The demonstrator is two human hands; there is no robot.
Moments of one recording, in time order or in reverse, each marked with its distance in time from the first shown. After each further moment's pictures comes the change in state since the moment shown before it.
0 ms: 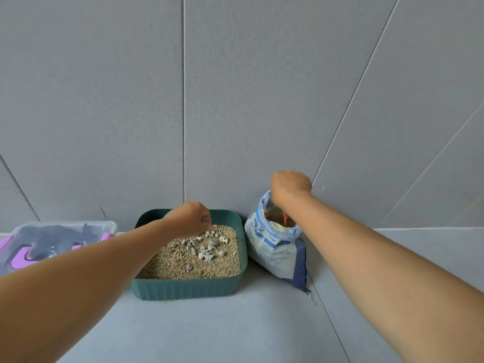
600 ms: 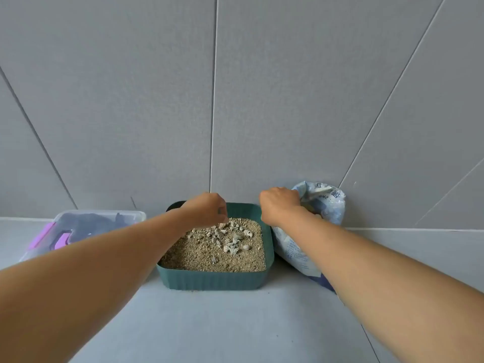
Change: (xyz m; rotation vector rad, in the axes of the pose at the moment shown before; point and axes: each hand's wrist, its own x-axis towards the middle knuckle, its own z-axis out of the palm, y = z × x) left_hand -0.011 -0.014 -0.015 0.021 -0.017 -0.040; right_hand -0.006 -0.068 0.042 -0.052 -0.031 -0.310
